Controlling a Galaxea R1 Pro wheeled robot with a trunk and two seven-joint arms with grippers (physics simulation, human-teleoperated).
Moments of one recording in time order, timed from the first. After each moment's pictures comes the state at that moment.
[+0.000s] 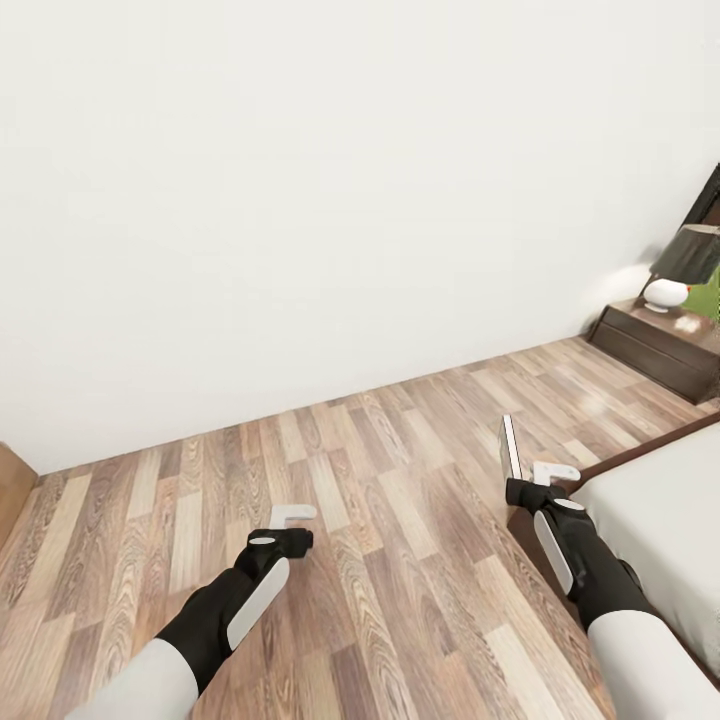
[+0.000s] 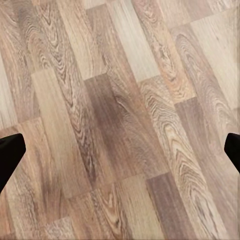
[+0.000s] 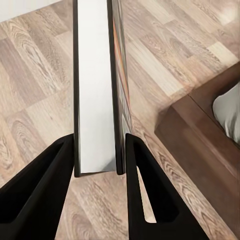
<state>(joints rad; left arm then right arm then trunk) -0.59 0.01 -0.53 -0.89 0.56 0.45 0.50 -0.64 -0.12 -0.10 -0.91 -0.10 0.40 -0.11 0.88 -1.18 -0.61</state>
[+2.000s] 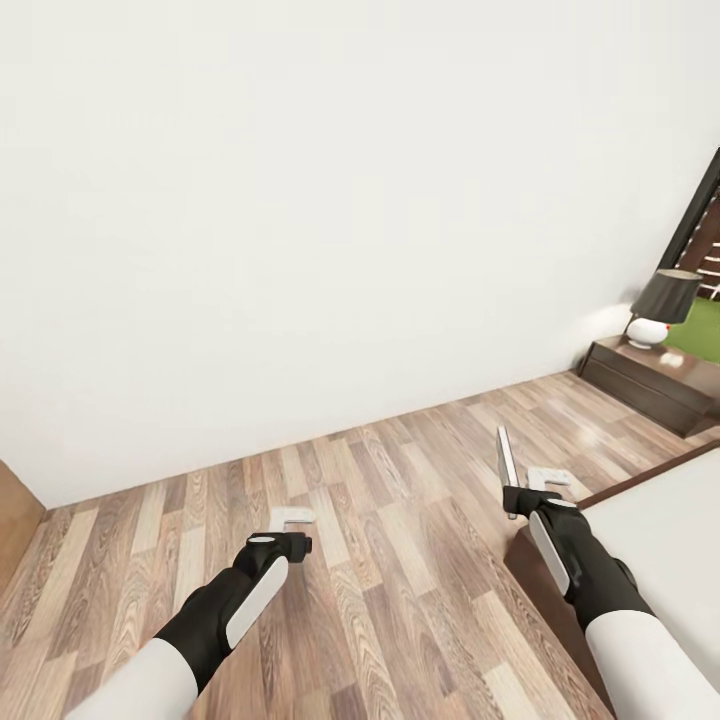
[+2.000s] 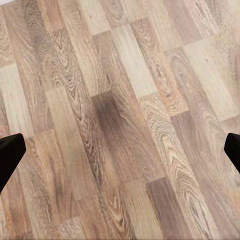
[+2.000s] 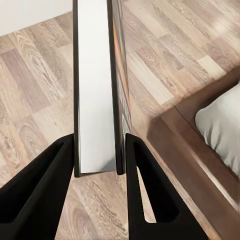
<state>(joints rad) -0.59 0.01 -0.52 -0.89 0.57 0.51 0.50 -0.64 -0.12 -0.06 -0.91 -0.10 0.49 -0.14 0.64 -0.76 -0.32</state>
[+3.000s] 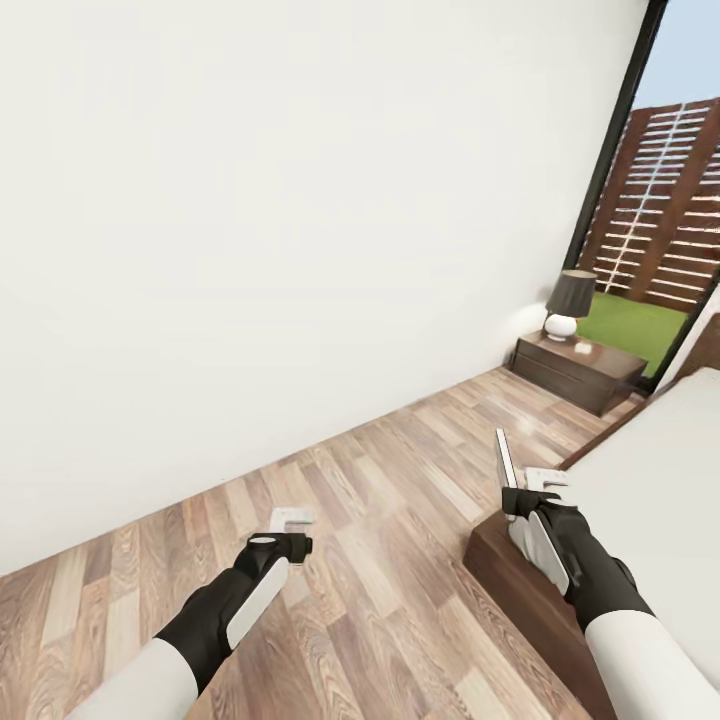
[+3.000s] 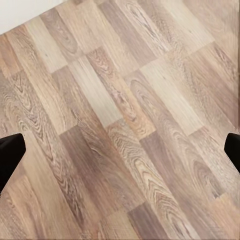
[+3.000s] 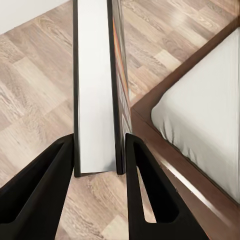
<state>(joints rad) -0.59 0.01 -0.53 -0.89 0.56 0.51 0.50 -0.64 -0.12 -0.05 -0.91 -0.10 0.51 -0.13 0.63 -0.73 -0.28</state>
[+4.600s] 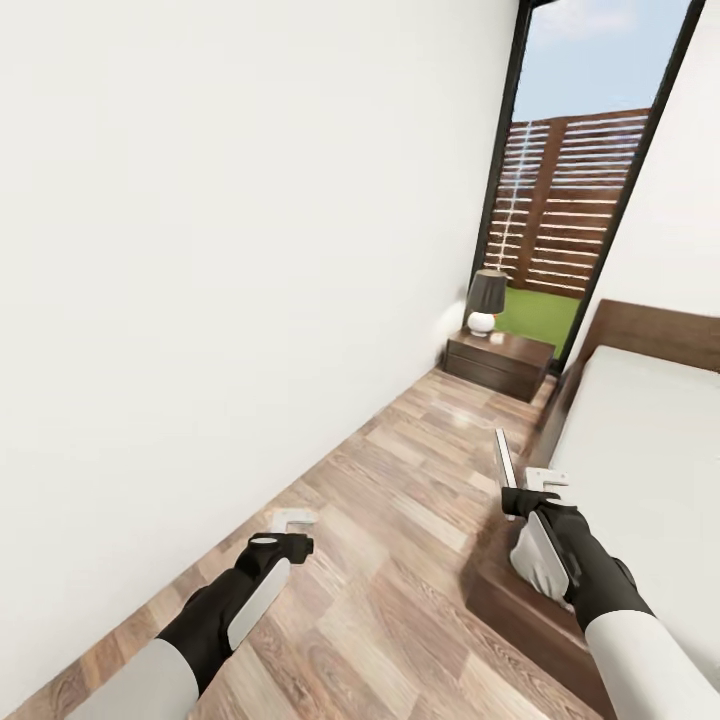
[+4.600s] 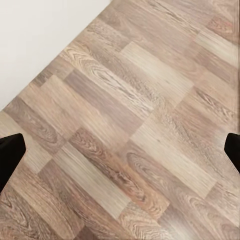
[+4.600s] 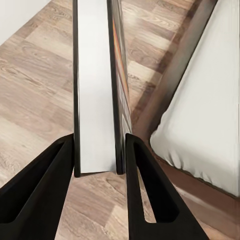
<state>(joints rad) -0.59 0.01 -0.53 -0.89 0.56 0.51 0.50 -0.64 -0.12 -0.05 -0.91 -0.10 0.51 -0.13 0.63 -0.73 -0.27</state>
